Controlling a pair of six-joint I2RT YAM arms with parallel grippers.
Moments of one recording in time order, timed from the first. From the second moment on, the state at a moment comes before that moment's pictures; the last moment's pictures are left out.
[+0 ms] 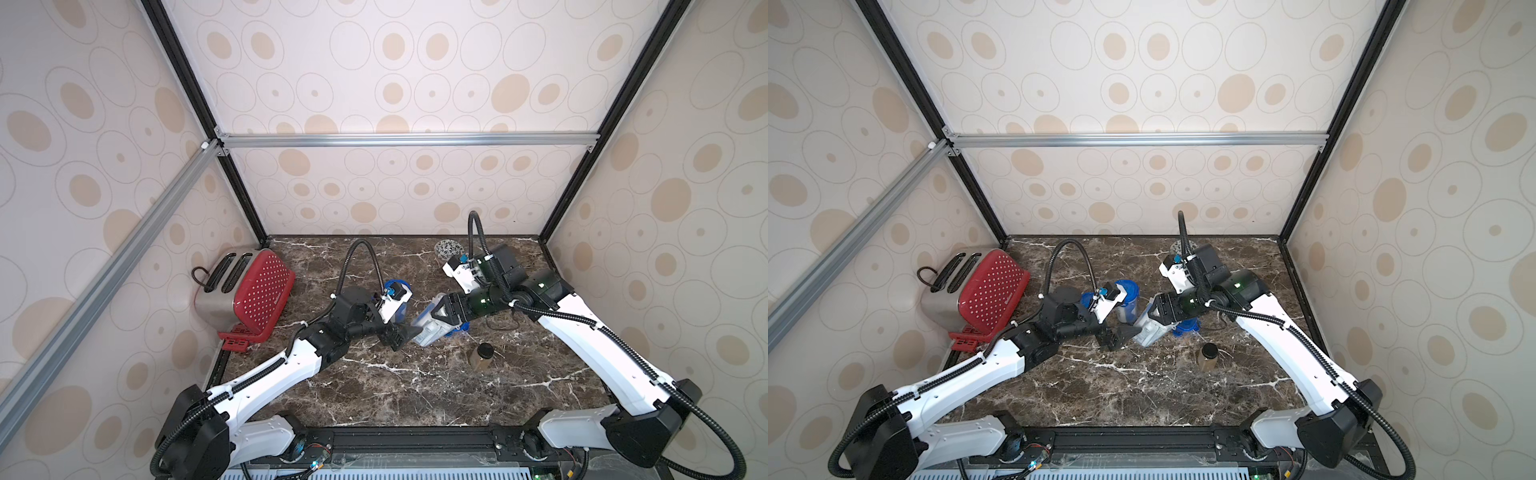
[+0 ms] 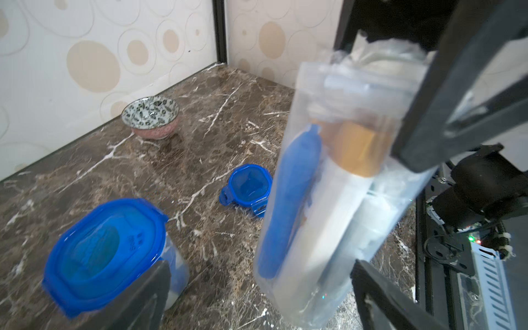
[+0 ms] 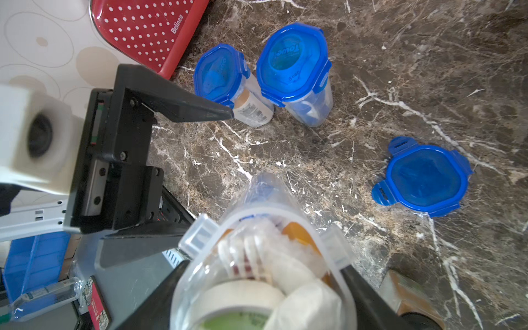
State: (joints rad) left arm -0.70 1.19 0.79 -0.01 0.39 0.10; right arm 0.58 1.32 1.43 -1.04 -0.38 0.27
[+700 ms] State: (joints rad) left arm -0.76 1.29 0.77 0.04 0.58 0.15; right arm 0.57 1.31 1.42 -1.02 -0.55 0.20
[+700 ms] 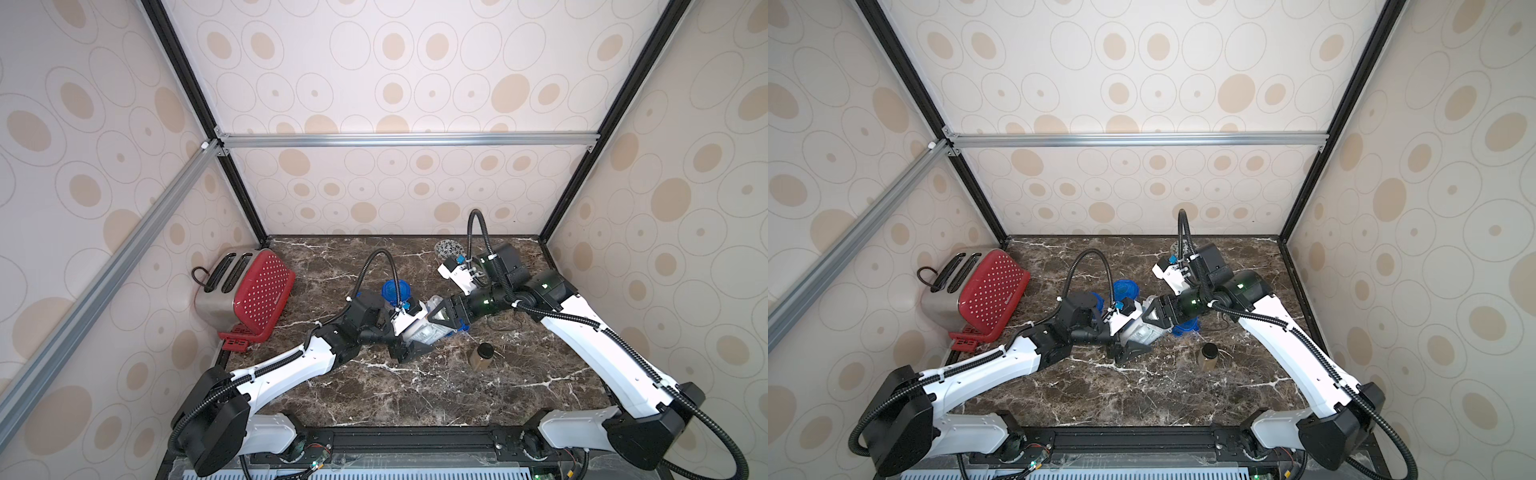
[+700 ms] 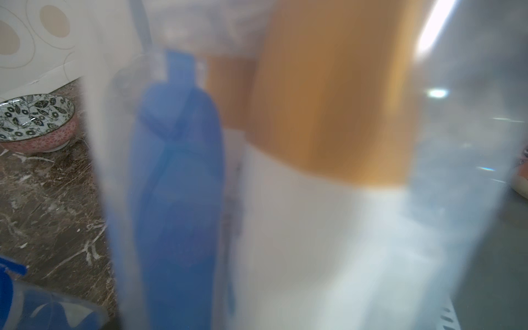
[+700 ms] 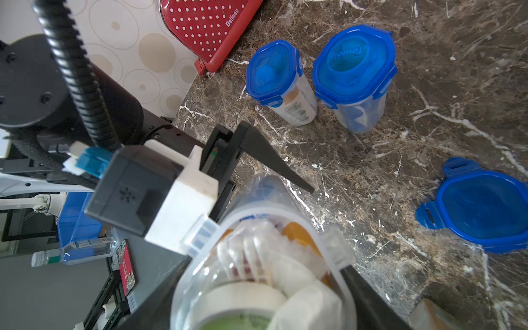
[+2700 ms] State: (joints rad) left arm -0.82 1.76 1.29 -0.62 0.25 -0.04; right arm 0.16 1.12 0.94 -0.68 -0.10 0.31
